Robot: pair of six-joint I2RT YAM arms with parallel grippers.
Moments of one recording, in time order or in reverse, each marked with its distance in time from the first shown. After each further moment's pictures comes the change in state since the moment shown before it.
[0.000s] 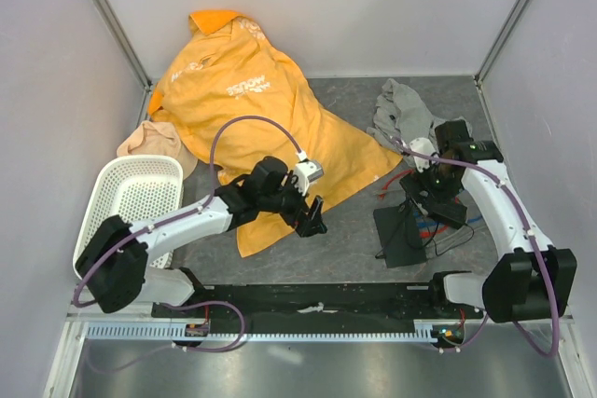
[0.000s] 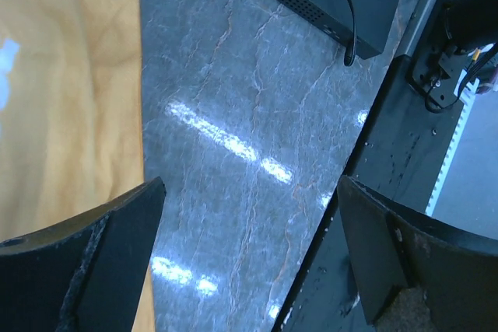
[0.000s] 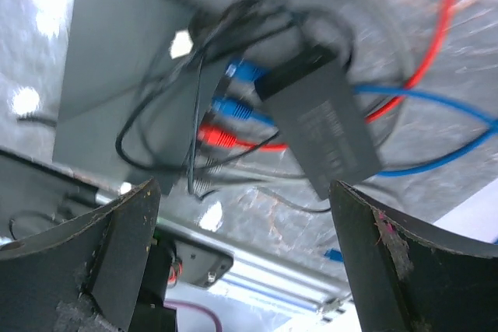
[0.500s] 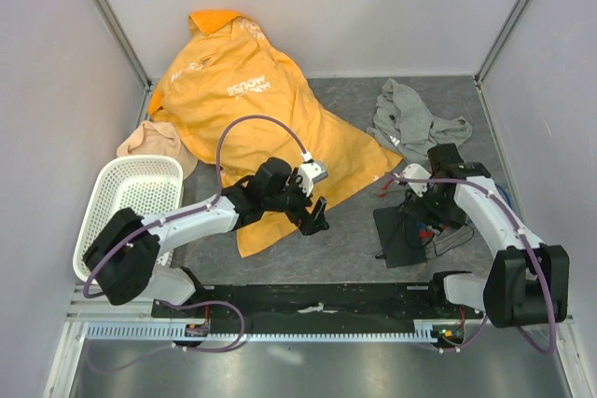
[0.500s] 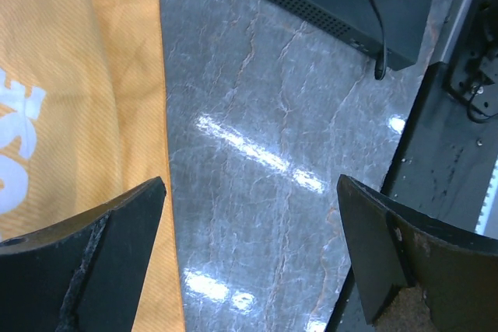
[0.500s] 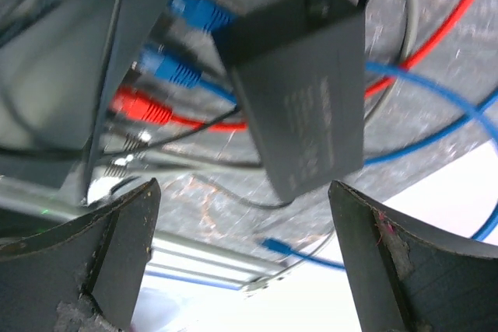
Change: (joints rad) left arm -0.016 0.076 -0.014 0.131 -0.035 0.074; right arm 0.006 -0.064 -0.262 0.135 0.201 -0.252
